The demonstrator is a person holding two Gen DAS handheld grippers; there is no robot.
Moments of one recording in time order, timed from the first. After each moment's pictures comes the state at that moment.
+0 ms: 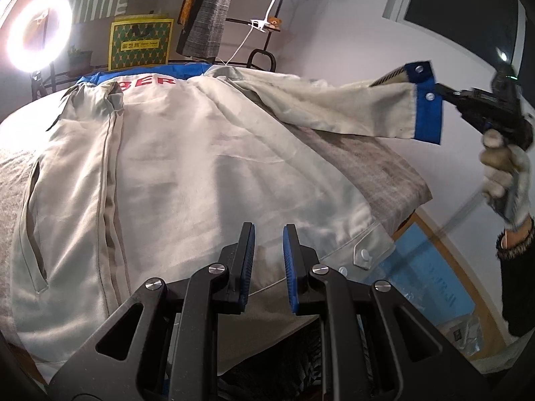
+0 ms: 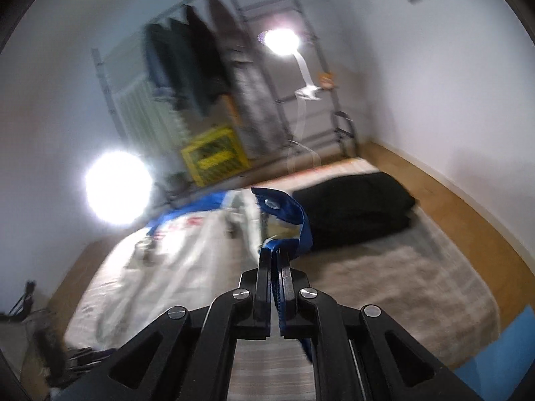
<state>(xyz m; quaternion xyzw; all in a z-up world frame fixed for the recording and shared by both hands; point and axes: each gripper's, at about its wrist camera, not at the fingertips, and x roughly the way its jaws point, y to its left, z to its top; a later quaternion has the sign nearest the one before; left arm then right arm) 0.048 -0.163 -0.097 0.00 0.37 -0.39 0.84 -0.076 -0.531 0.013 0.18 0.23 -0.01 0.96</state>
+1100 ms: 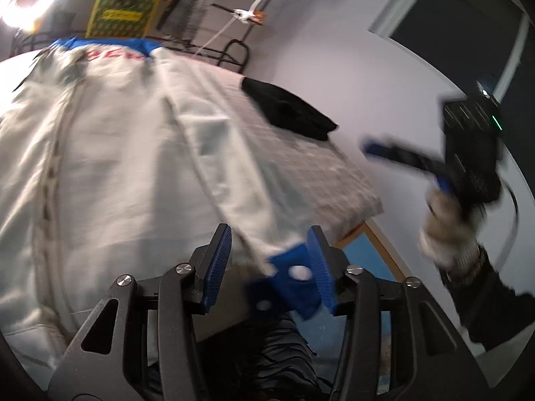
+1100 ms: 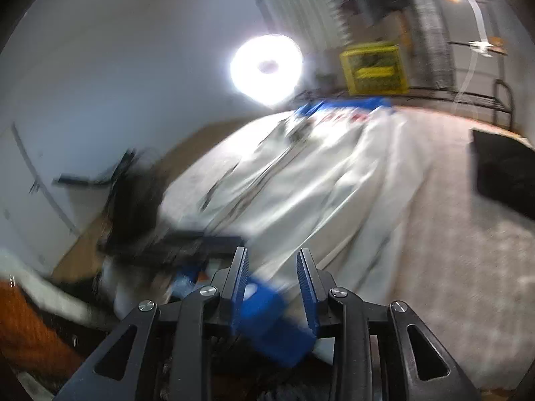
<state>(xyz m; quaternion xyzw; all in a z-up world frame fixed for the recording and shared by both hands) 0.033 -0.193 -0.090 -0.08 0.40 -0.46 0.79 -0.019 -0.414 -0.050 0.10 0.35 0.27 0.89</state>
